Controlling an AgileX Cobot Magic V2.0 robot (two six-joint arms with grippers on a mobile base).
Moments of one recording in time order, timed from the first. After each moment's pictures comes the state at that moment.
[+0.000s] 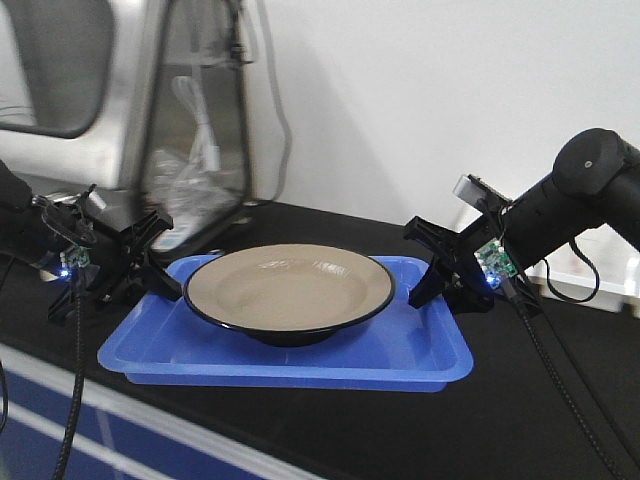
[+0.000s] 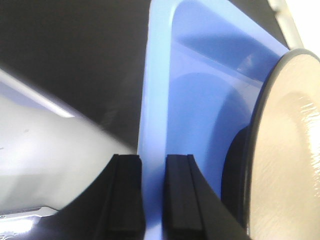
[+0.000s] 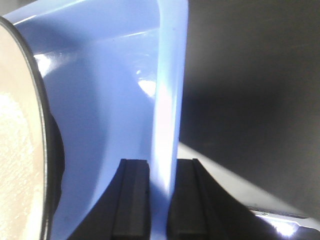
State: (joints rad) left arm -0.04 1.99 -1.99 -0.68 1.23 -0.18; right arm 0.13 2.03 -2.07 0.51 1.26 0.21
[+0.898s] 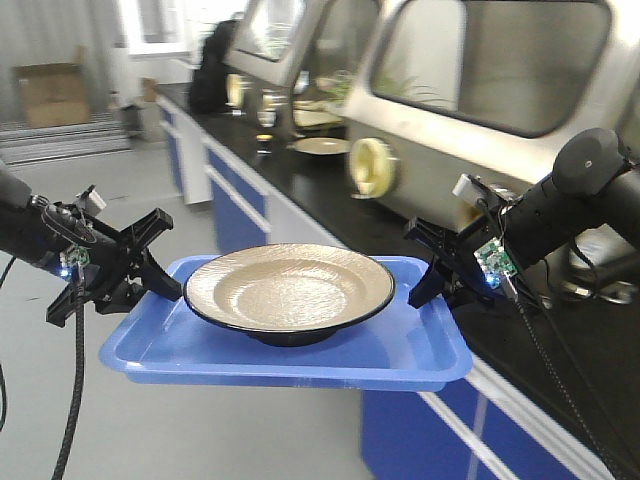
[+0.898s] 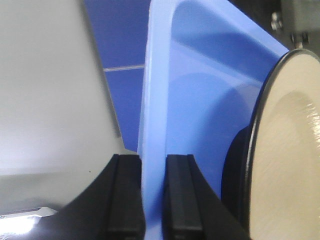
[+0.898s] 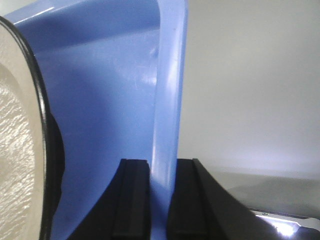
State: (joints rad) left arm -0.04 1.99 -1.99 -0.68 1.23 -0.18; right arm 0.13 2.03 -2.07 0.51 1.26 0.21
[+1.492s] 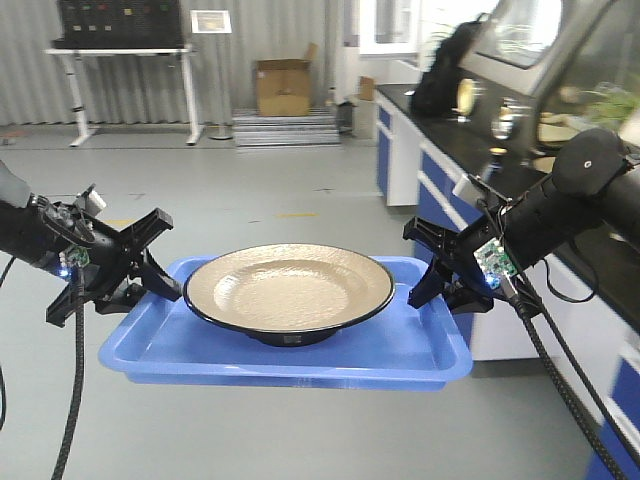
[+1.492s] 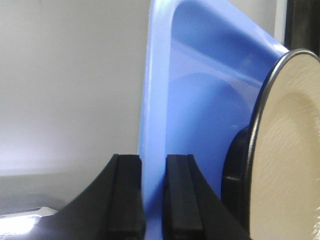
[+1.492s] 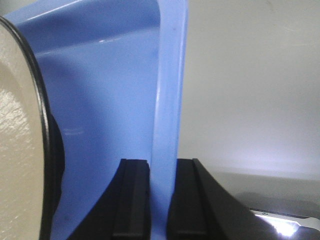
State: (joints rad) left arm -0.04 1.99 -1.99 -0.68 1.23 -0.18; right arm 0.13 2.03 -2.07 0.51 1.26 0.21
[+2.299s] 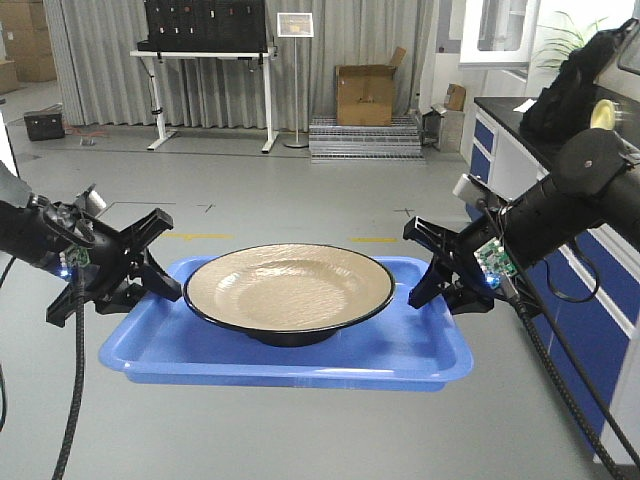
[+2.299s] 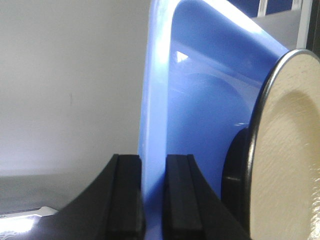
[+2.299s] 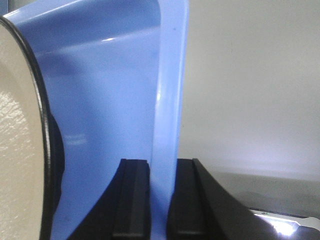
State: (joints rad) left arm -0.04 1.99 -1.99 -0.68 1.23 -0.18; right arm 0.13 2.03 -2.07 0.51 1.26 0.21
